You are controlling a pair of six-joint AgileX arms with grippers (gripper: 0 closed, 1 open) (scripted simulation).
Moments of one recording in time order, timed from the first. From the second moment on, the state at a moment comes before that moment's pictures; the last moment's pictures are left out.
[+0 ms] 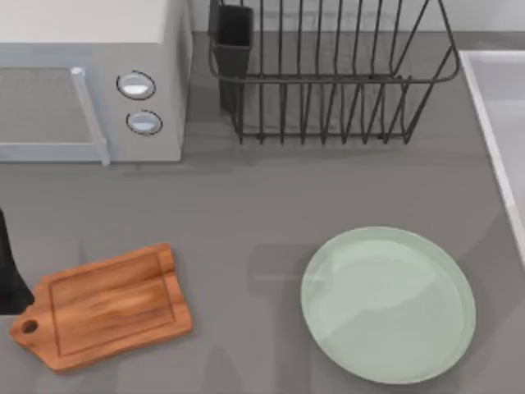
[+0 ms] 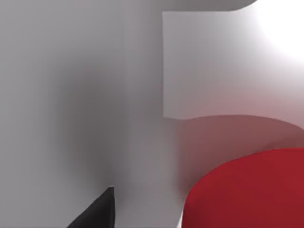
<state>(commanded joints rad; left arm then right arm) 0.00 0.00 0.00 0.00 0.00 0.00 -0.34 2.41 1.42 -0.59 0.01 -0.32</state>
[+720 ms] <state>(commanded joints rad) 0.00 0.00 0.00 0.00 0.00 0.00 -0.34 2.41 1.42 -0.59 0.01 -0.32</state>
